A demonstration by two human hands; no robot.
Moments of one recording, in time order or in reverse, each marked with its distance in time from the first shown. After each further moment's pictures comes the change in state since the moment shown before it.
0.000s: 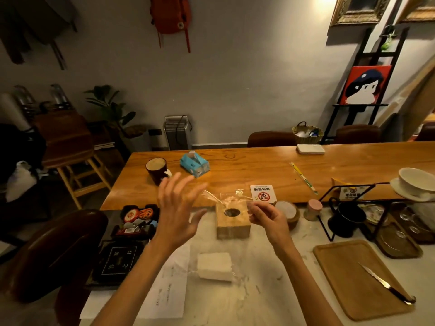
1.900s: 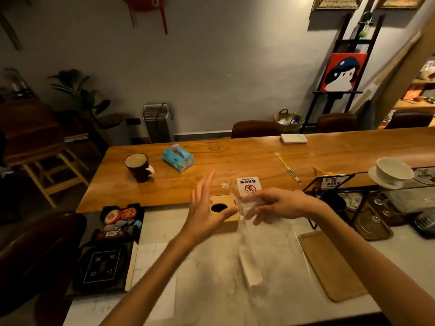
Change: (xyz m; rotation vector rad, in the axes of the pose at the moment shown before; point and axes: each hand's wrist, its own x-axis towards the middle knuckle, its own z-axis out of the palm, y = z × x) left_hand 0.043 0.072 0.025 -0.765 -0.408 -0.617; right_hand 0.027 -0.127 -0.032 -0.814 -0.788 0.307
